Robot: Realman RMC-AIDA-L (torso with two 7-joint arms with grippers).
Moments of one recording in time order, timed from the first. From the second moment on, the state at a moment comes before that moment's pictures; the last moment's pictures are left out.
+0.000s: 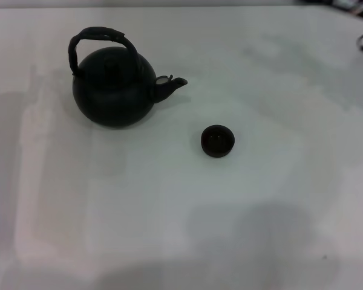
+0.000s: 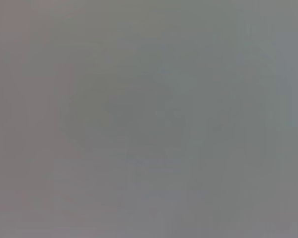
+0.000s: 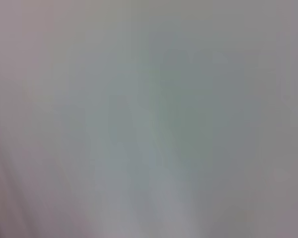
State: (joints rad) left arm -0.42 -2.09 -0.14 -0.24 1.32 1.40 -0.20; right arm 0.61 2.01 -0.87 -0.52 -1.49 -1.25 1.57
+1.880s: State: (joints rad) left arm -0.42 -2.08 0.32 -0.14 1.37 1.37 -0.31; right arm 0.61 2.02 -0.68 -0.10 -0.59 -0.98 0.35
